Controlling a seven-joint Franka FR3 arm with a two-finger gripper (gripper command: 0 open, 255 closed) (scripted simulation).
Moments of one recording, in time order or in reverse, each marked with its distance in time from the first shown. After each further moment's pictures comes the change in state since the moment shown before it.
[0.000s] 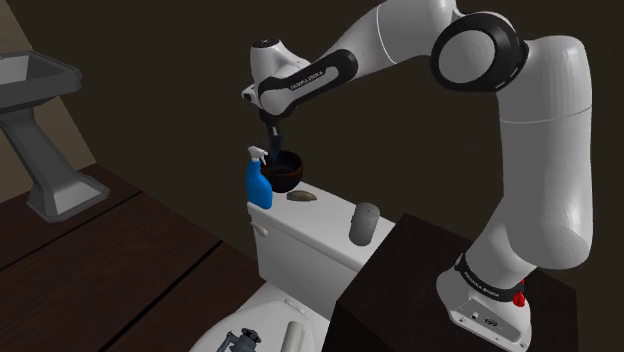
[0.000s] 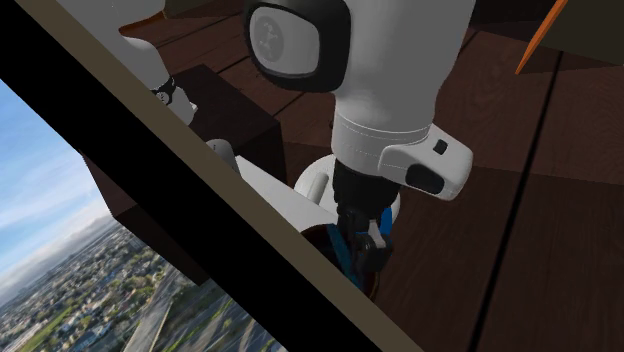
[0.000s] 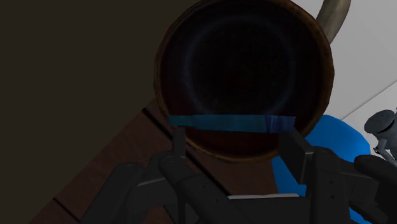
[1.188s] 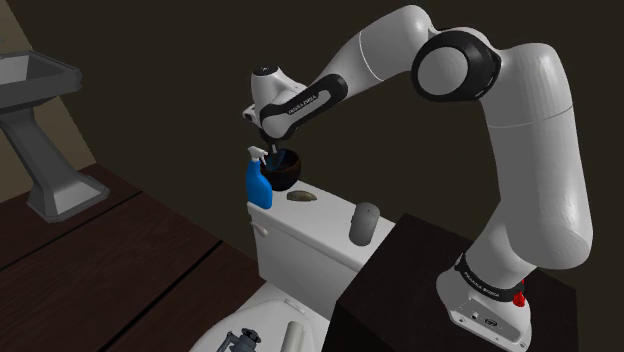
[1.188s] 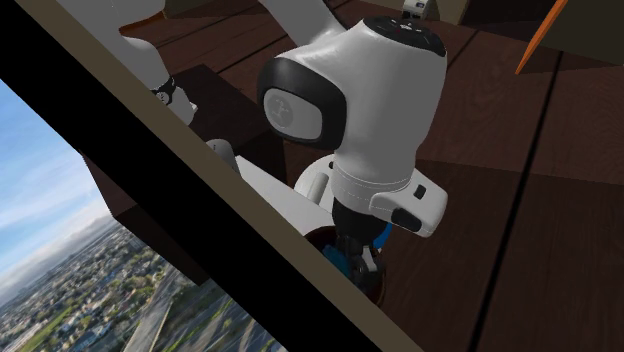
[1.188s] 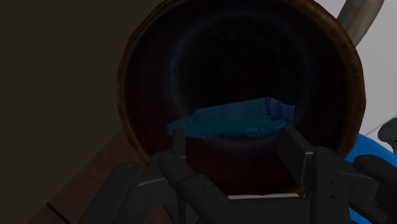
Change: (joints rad) arm 0.006 0.100 -0.012 -0.013 -0.022 0.111 0.032
